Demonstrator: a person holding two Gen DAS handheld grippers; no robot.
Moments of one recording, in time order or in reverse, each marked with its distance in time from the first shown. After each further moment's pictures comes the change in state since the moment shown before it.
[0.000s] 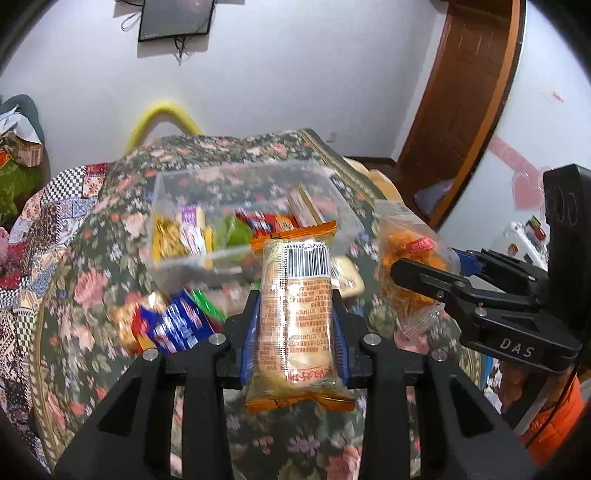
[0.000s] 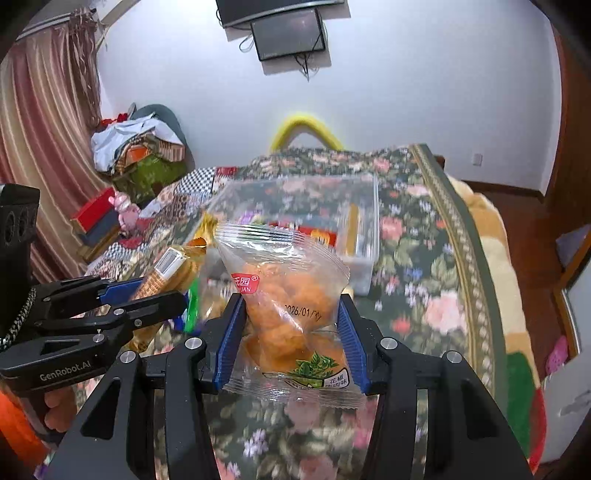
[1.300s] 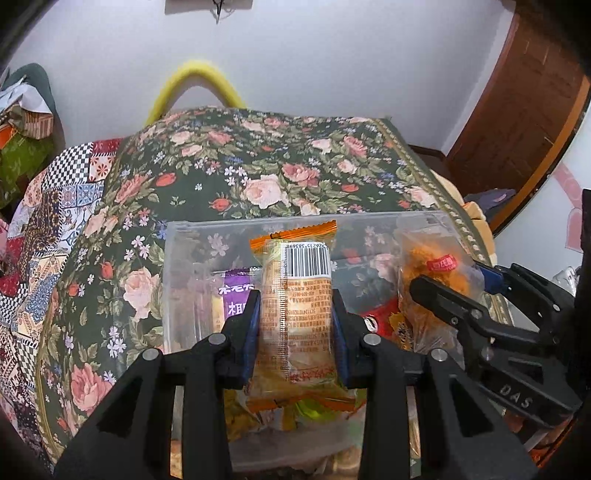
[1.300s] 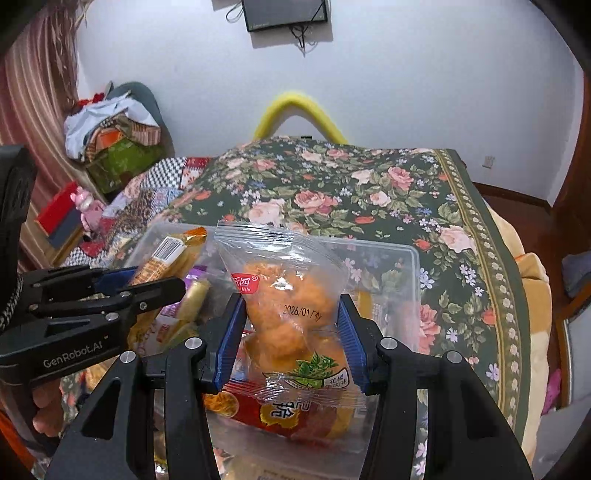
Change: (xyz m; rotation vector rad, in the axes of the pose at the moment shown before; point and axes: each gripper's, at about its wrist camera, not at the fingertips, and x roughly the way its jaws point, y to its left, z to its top) left arm 0.154 0.097 0.106 -0.117 0.152 0.115; right arm 0.150 -0.022 0.088 -0.053 0.131 -0.038
